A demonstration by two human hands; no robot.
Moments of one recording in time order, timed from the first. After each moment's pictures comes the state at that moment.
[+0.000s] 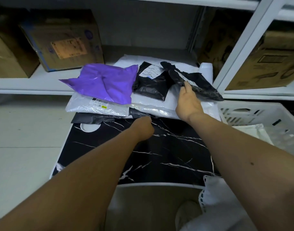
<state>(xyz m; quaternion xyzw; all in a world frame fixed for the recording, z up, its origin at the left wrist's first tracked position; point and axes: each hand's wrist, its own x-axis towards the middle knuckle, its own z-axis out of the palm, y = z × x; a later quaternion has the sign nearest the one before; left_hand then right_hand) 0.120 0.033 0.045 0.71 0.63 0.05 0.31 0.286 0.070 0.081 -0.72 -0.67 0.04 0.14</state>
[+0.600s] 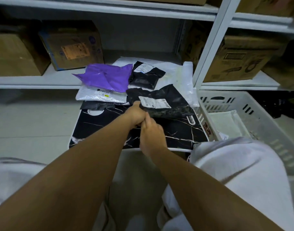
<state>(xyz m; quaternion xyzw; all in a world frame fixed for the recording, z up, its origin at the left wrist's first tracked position) 0.111 -0.079 0.101 0.55 0.65 0.23 0.48 0.194 -0.150 0.049 -0.63 -0.77 -0.02 0.09</state>
